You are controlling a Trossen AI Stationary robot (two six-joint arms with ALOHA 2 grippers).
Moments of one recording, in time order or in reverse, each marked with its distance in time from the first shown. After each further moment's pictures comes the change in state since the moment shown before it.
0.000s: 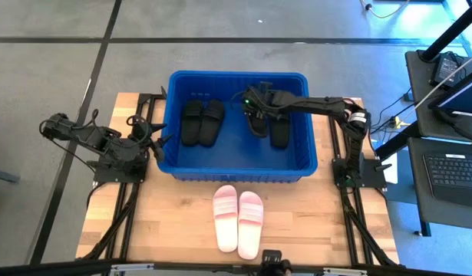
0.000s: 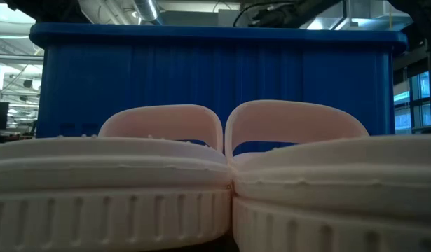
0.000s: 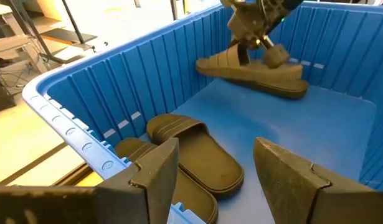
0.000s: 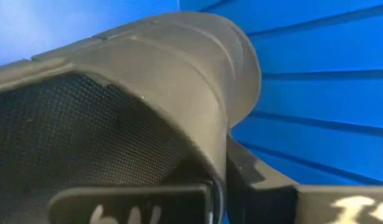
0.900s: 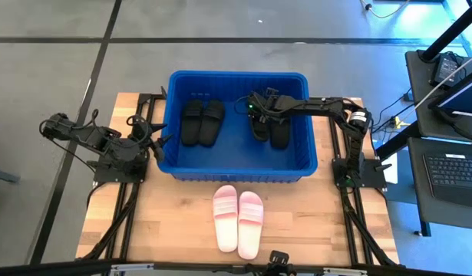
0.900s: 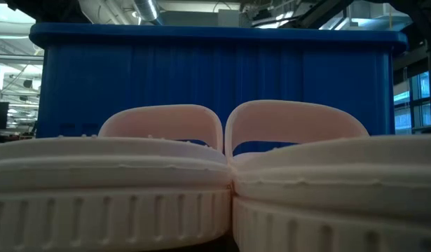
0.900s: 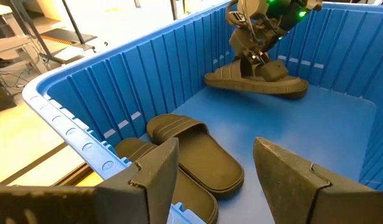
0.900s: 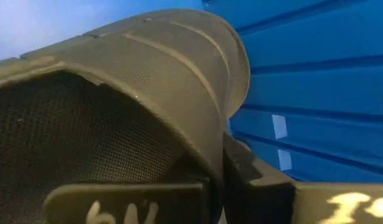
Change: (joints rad) left arm 0.000 0.000 0.000 0.000 0.000 0.002; right arm -0.024 0.000 -0.154 0.094 -0.027 0.153
